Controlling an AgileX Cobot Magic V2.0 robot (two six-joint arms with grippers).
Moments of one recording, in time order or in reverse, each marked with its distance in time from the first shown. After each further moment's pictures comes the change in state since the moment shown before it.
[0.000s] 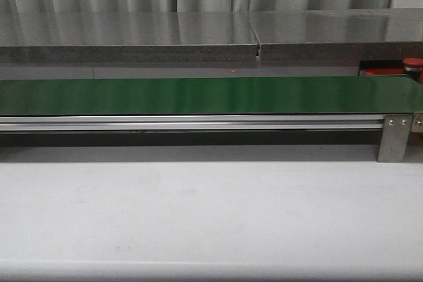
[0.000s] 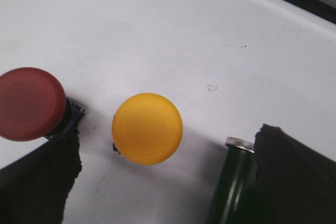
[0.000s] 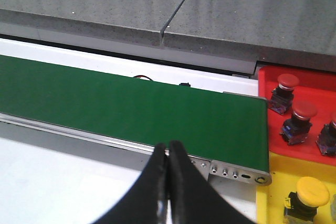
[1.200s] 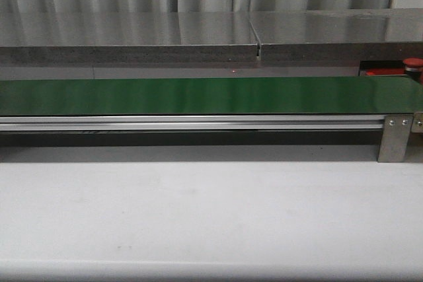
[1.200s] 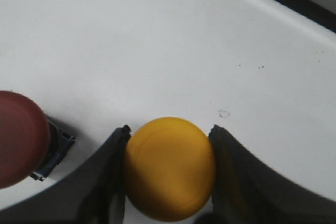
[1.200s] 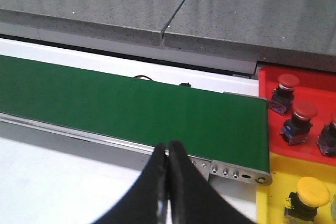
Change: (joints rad) left arm 0.002 0.070 -0.031 -0.051 -0.094 -0.002; right arm 0.000 0.000 0.000 -0.002 0.000 0.000
